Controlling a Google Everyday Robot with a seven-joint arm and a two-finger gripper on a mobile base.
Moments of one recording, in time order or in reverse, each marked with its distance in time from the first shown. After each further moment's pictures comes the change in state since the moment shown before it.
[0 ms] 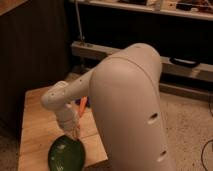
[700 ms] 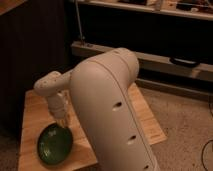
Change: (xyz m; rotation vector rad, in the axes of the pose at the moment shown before) arm -0.078 -0.040 -0.018 -0.036 -0.058 0.071
